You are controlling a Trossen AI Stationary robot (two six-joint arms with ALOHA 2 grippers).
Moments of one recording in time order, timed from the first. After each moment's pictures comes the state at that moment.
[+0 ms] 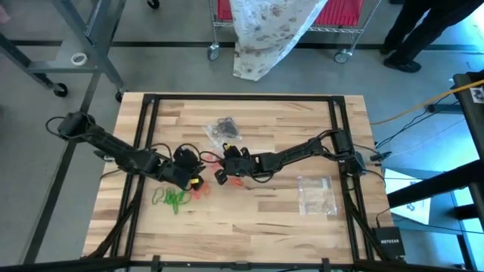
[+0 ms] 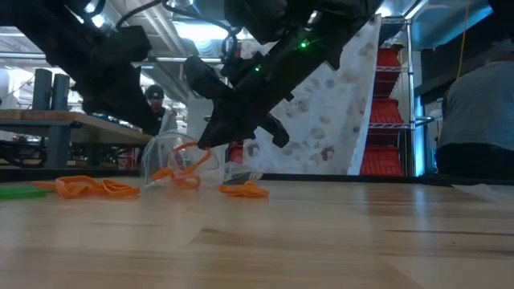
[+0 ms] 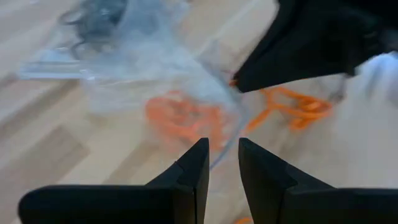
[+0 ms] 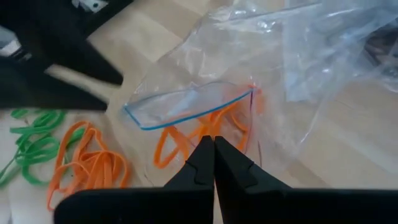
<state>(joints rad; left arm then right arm) -0.37 1.22 0.55 -0.24 -0.67 -0.85 0.12 2.11 1.36 0.04 0.41 0.78</state>
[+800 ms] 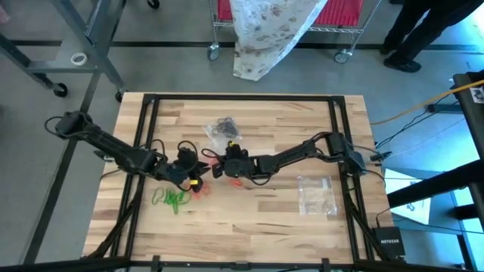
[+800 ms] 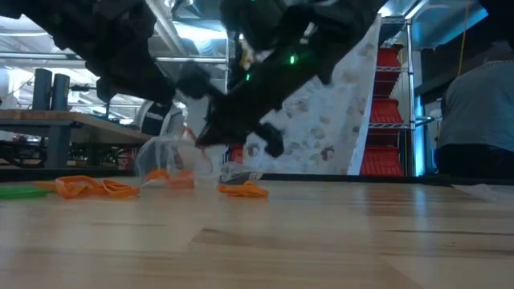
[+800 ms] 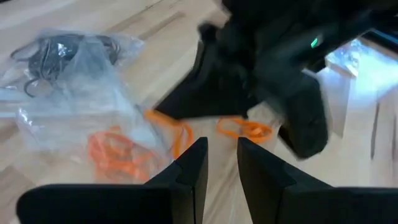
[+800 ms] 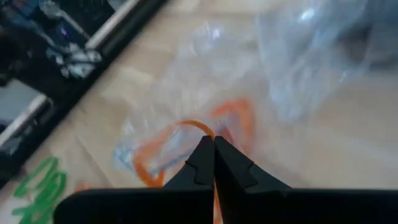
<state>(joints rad) -0.38 1.16 0.56 -0.10 -0.63 -0.74 0.12 2.17 1.36 0.18 0.56 0.97</state>
